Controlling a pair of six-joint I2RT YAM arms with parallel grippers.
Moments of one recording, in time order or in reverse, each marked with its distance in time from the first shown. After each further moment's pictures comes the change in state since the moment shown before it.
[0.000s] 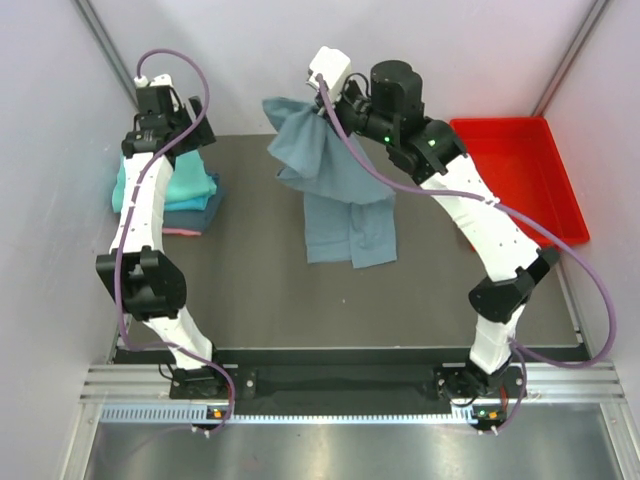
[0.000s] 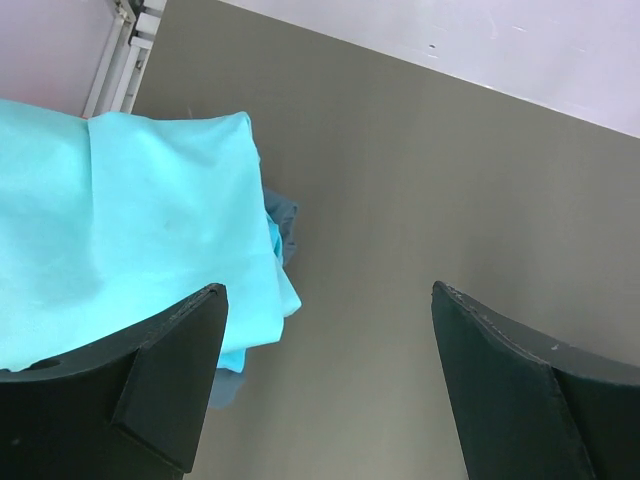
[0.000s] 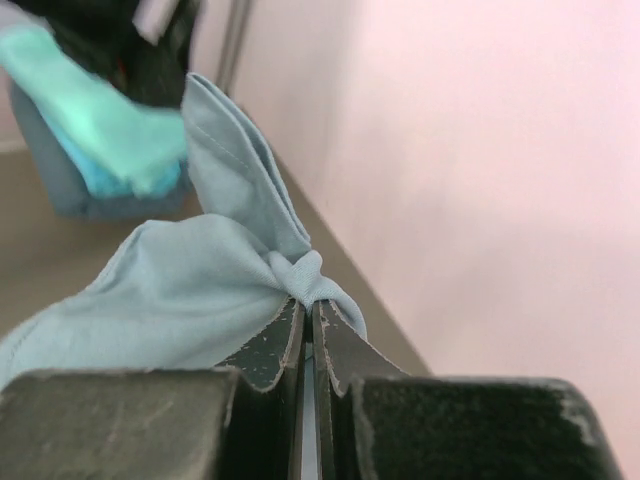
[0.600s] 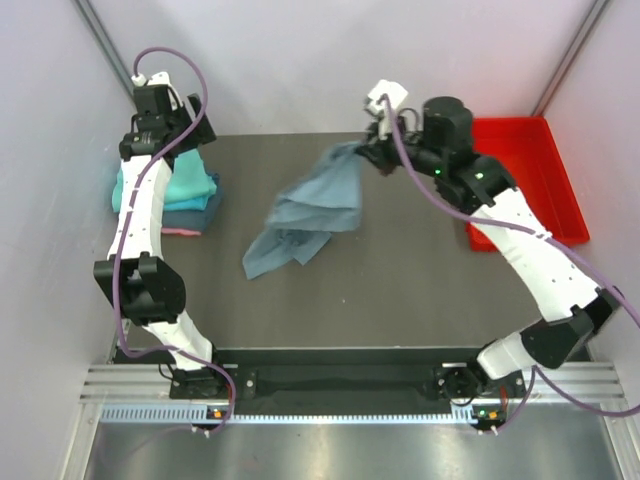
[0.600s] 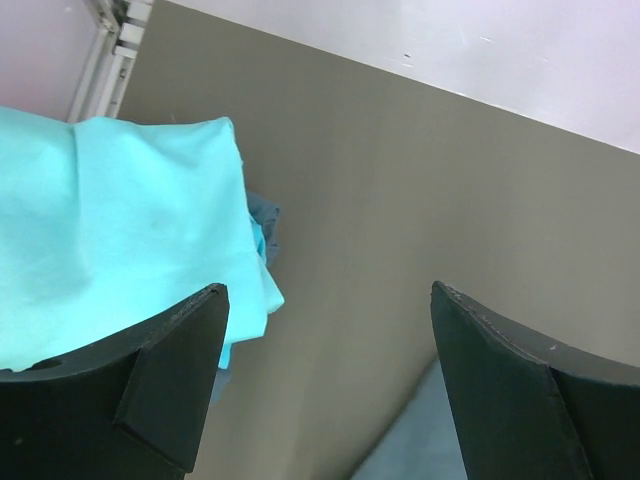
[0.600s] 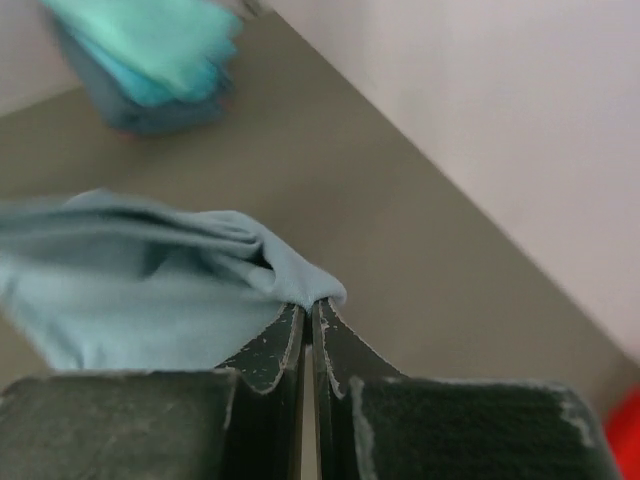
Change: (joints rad) left arm -0.003 -0.039 -0.016 0.010 0.021 -0.019; right arm -0.090 -0.340 -0.490 0.100 -0.143 0.185
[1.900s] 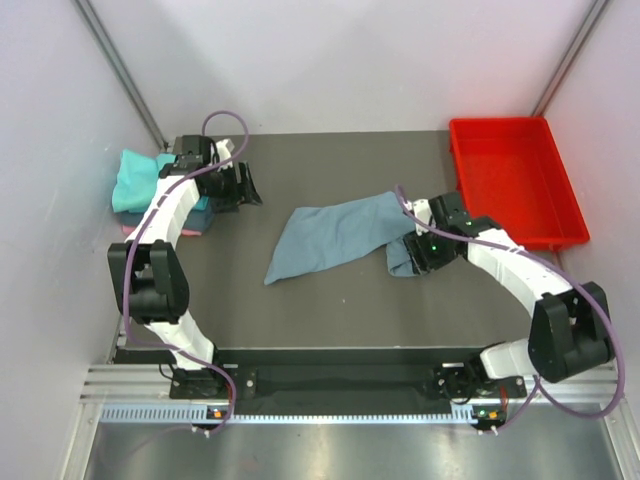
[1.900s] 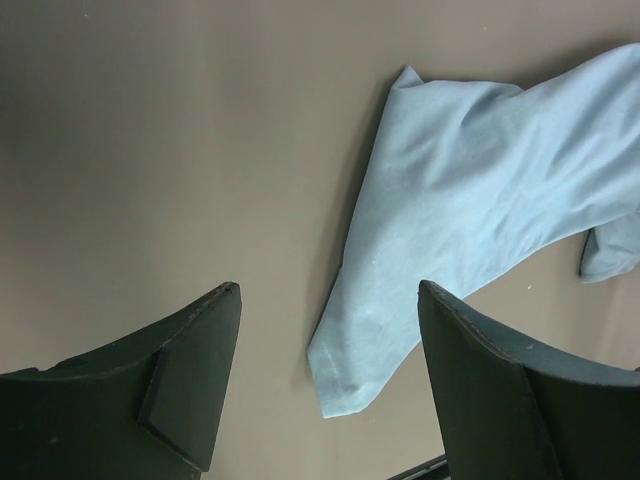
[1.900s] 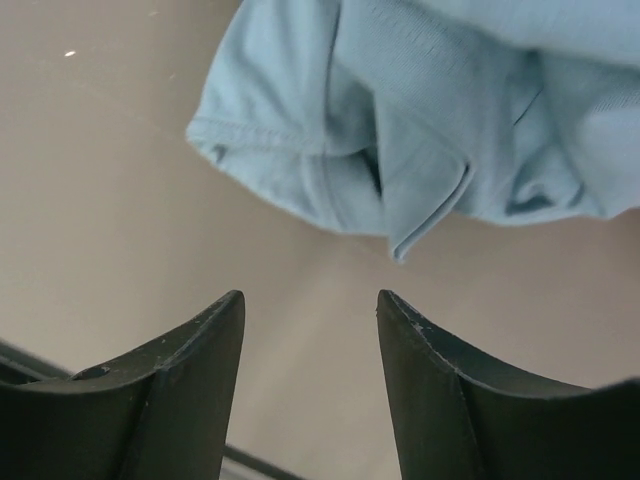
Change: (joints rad) left arm -0.082 0.002 -0.395 -0.068 0.381 0.063; right arm -0.294 -0.139 -0.849 -0.206 0.141 0.105
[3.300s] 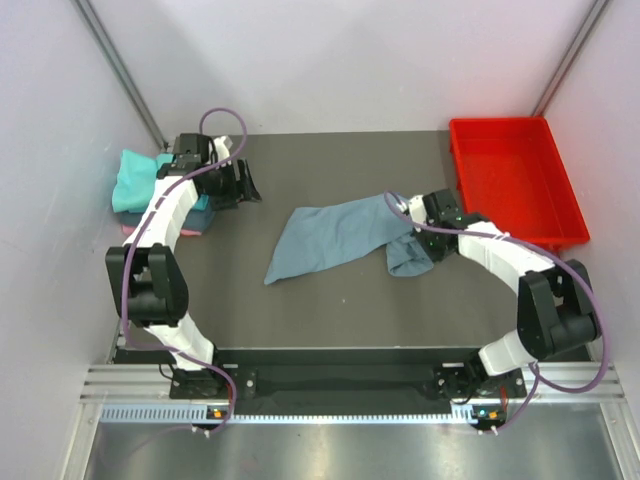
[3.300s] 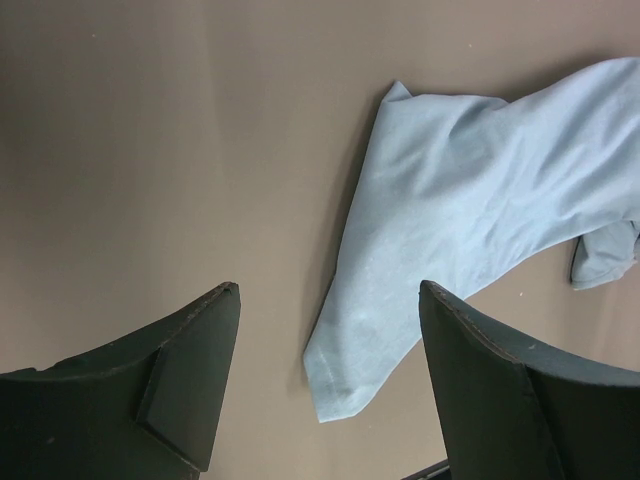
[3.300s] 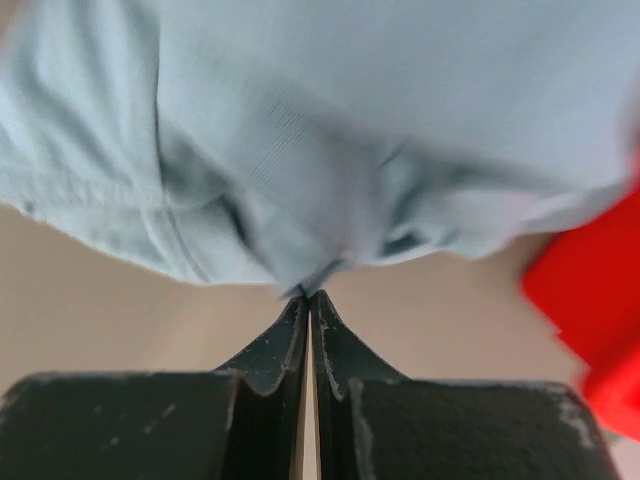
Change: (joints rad) left arm 0.002 -0.019 0.003 0.016 -0.001 -0.014; right arm -0.008 0.145 -0.019 0.151 0.225 -0.169
